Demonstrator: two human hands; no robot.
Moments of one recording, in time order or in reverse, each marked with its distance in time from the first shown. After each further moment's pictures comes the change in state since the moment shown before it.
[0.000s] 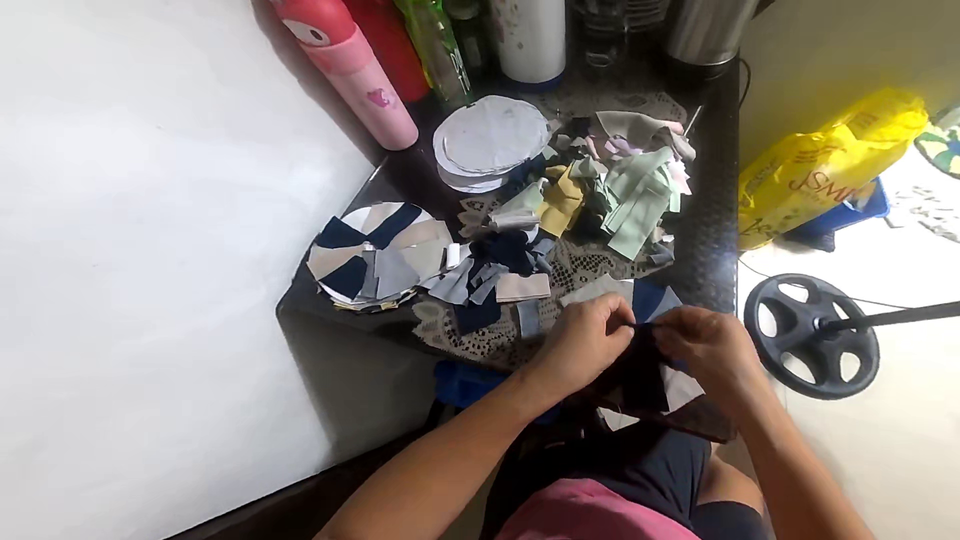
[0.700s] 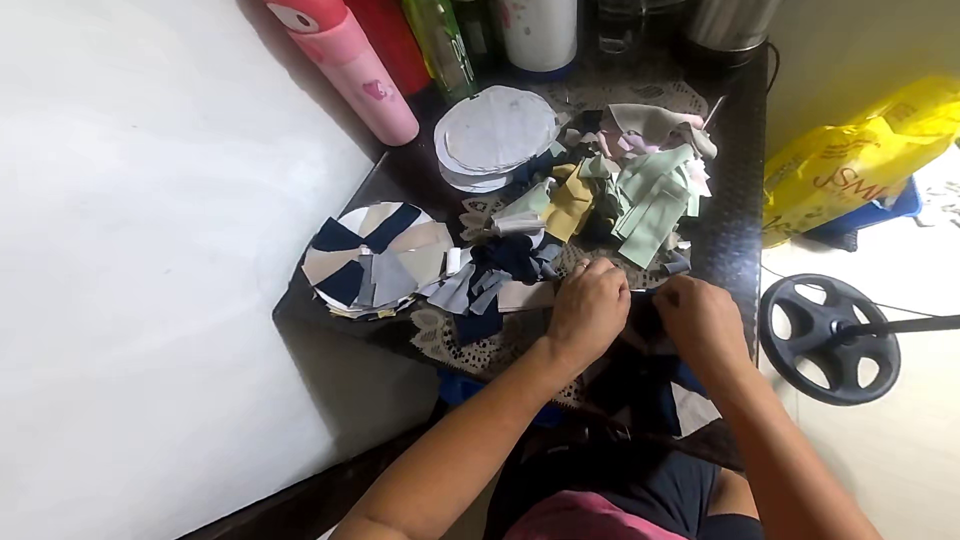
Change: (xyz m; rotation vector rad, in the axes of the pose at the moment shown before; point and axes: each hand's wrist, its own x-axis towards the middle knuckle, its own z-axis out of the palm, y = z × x) left_hand 0.052 -0.023 0.006 0.517 0.329 0.150; right_hand 0.057 -0.023 0.015 -0.494 0.049 0.095
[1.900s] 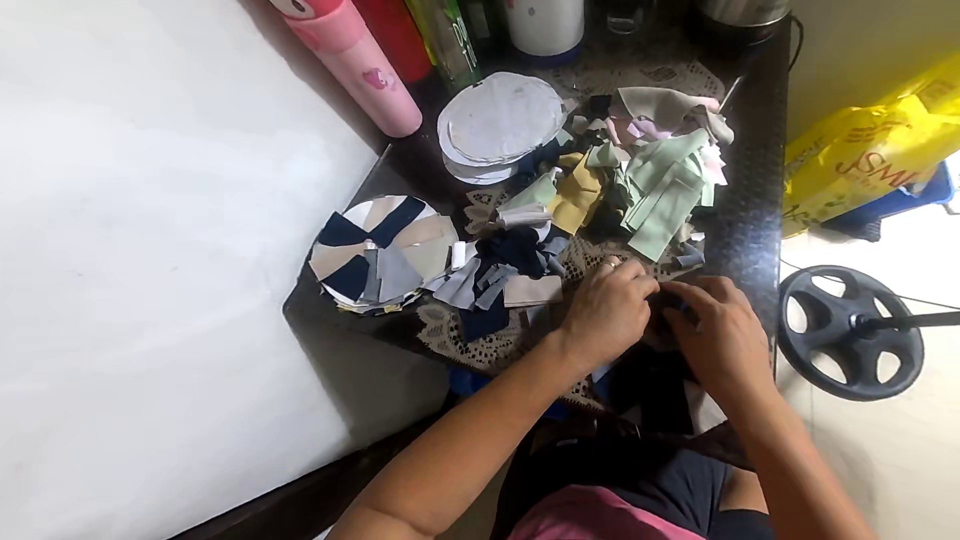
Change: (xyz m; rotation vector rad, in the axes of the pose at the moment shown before) left_hand -0.001 0.000 0.001 -0.030 -0.129 0.176; right_hand -0.016 0.037 0.029 0.053 0.286 -0.305
